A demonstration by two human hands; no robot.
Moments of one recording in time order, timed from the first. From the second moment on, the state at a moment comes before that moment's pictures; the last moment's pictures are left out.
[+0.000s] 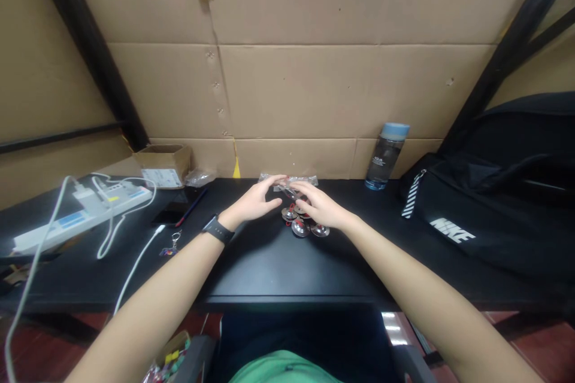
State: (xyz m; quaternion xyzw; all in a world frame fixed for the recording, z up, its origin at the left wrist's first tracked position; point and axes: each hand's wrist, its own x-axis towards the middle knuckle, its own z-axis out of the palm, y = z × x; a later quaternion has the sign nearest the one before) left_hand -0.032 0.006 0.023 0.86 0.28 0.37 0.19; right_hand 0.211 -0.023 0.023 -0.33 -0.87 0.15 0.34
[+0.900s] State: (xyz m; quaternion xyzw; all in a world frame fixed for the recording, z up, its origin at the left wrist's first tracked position) left_hand -0.038 0.005 0.037 0.84 0.29 0.45 0.09; right_hand 0.228 -0.017 0.039 -0.40 -0.80 0.16 0.42
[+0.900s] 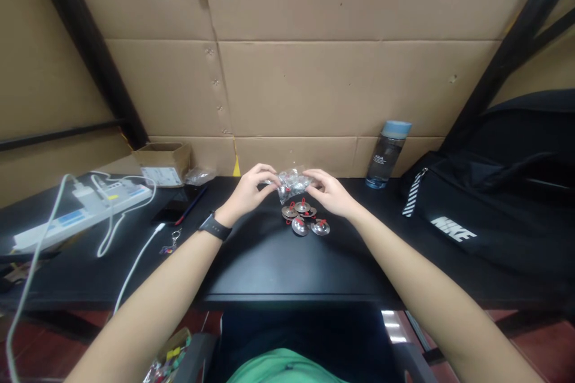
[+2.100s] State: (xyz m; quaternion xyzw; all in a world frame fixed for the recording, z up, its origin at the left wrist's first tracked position) left_hand -0.028 0.011 0.022 0.69 0.26 0.52 0.43; right_hand 0.214 -0.022 0.027 -0.38 -0.67 0.45 0.45
